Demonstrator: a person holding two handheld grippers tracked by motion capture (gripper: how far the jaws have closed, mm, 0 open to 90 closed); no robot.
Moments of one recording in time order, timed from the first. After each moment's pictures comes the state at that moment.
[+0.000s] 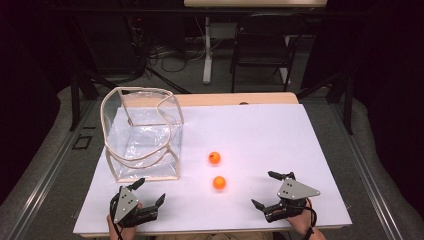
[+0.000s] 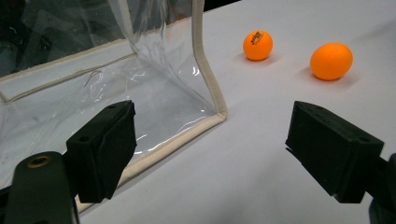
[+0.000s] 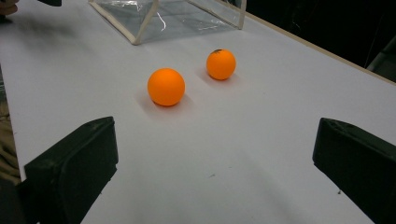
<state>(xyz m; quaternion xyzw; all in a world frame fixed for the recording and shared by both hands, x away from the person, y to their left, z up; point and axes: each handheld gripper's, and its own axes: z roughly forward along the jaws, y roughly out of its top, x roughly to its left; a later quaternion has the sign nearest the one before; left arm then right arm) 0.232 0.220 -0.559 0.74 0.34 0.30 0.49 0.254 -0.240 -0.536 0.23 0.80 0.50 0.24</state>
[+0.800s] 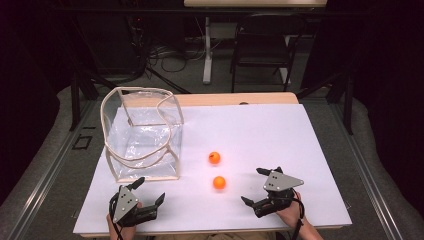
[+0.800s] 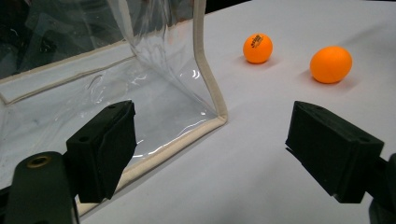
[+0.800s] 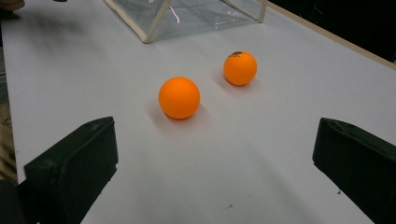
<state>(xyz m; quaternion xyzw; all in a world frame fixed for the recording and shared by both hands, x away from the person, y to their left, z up) 0.233 0.220 -0.559 0.74 0.34 0.30 0.49 0.273 -0.210 -0.529 0.22 0.83 0.48 0.20</state>
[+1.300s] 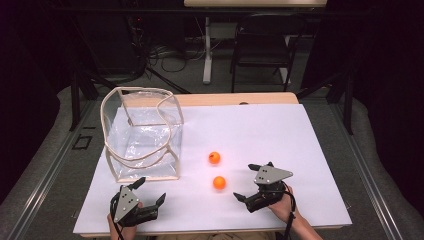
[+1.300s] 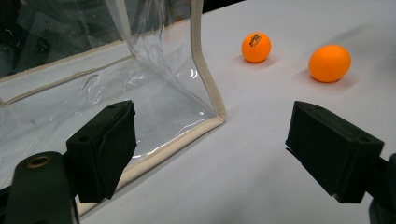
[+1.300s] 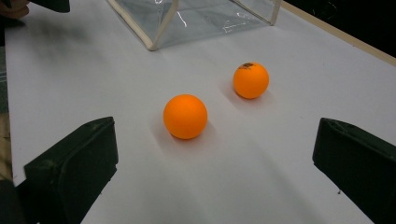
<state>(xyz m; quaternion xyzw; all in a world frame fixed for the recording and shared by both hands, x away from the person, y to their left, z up) 0.234 0.219 -0.559 0.75 0.34 0.30 0.49 0.287 -0.189 -0.521 0.22 0.84 0.47 0.19</state>
